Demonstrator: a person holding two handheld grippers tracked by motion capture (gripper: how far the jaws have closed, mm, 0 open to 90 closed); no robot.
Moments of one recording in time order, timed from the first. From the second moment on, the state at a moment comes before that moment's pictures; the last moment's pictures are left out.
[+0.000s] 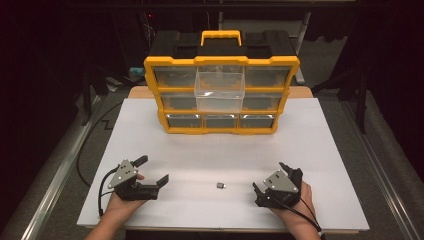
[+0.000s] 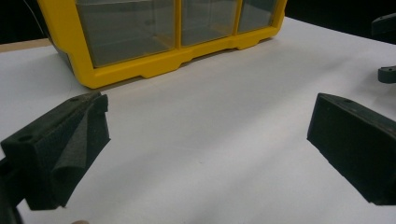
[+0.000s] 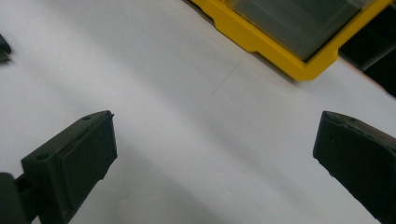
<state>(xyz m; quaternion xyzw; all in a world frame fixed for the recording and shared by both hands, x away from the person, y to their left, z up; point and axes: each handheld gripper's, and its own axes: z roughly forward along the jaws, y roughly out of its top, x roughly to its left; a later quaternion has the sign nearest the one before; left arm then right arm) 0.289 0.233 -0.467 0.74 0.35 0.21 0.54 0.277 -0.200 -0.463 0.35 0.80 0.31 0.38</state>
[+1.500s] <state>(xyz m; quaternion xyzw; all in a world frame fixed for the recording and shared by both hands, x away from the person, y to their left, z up) 0.287 0.231 -0.468 0.74 0.35 0.22 0.53 0.293 -0.203 -0.466 0.42 0.79 0.38 0.24</state>
